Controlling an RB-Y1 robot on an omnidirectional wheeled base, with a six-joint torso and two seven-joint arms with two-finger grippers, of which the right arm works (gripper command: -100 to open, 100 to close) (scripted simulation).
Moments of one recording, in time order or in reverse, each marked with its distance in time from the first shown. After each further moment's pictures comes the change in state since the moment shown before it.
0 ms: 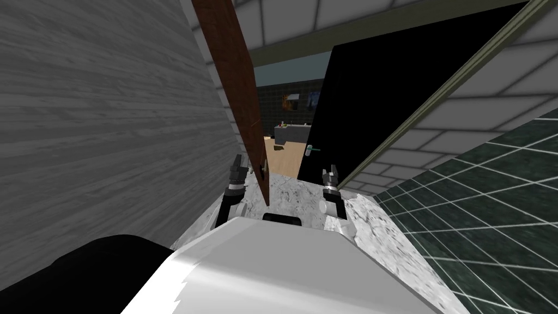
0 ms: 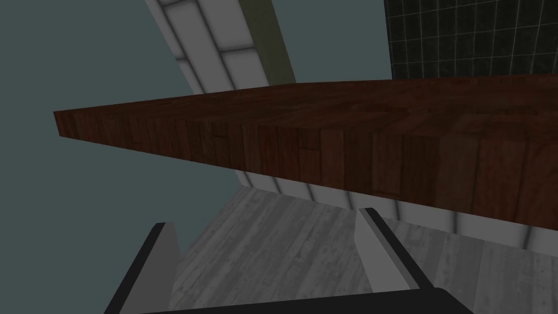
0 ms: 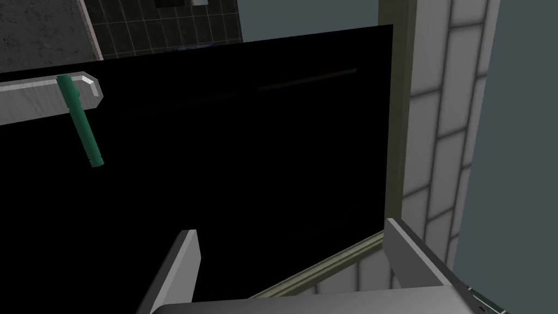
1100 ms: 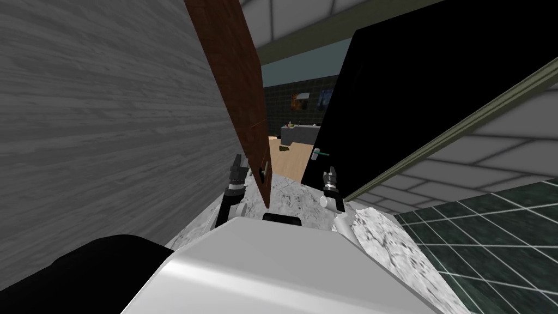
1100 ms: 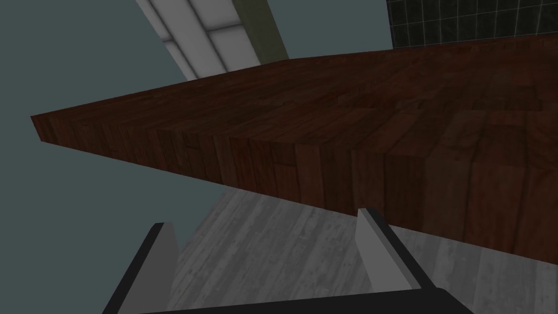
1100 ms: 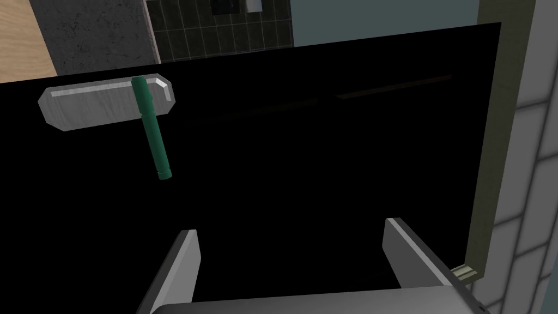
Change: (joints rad) arm -0.156 -0.077 -0.019 0.298 -0.178 -0.007 0.112
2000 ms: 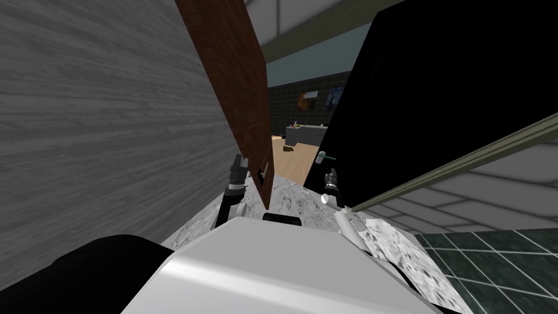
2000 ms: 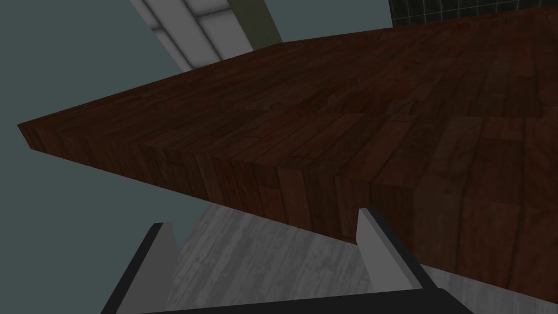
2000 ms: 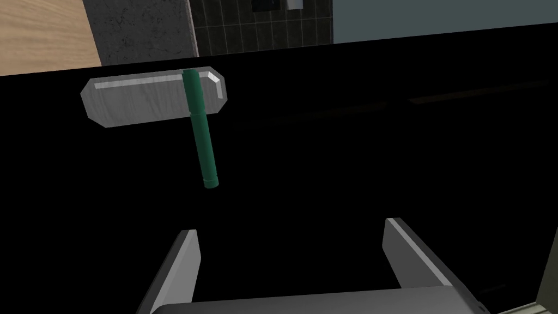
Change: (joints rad) arm -0.125 -0.055 -0.011 0.248 -0.127 -0.015 0.078
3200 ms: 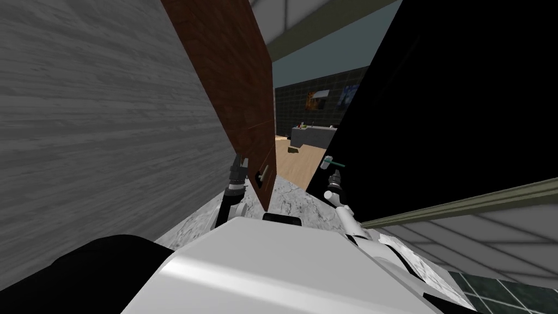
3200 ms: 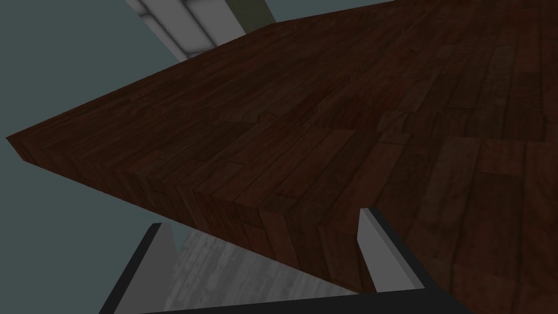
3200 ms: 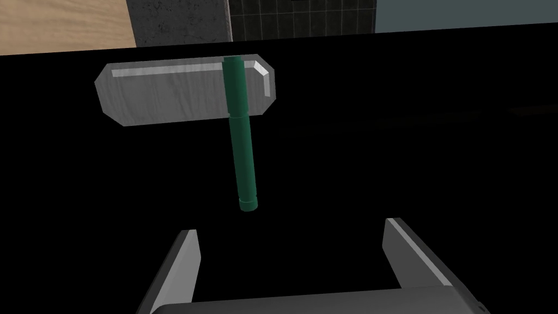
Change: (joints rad) arm -0.131 -0.061 -0.028 0.240 -0.163 0.010 0.113
